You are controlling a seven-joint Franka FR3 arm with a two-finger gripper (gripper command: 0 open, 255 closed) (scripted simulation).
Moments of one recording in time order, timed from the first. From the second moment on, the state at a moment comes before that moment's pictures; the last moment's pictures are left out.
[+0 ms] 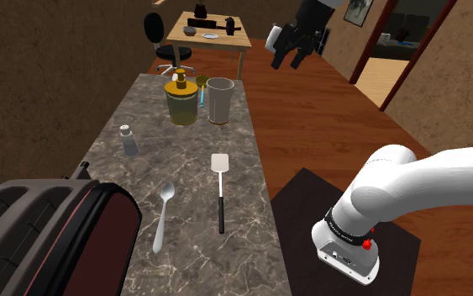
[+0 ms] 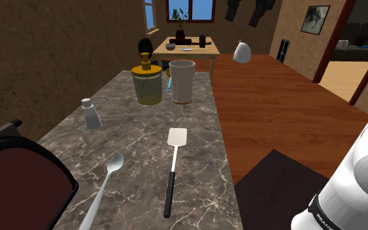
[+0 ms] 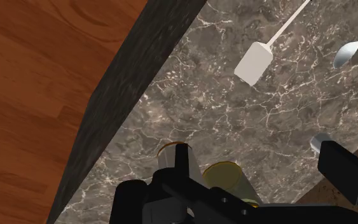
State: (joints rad) arm -0.02 -0.79 -0.06 -2.26 0.12 1.69 0.05
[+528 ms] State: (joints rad) arm -0.03 -0.82 0.08 -2.41 0.16 1.78 0.26
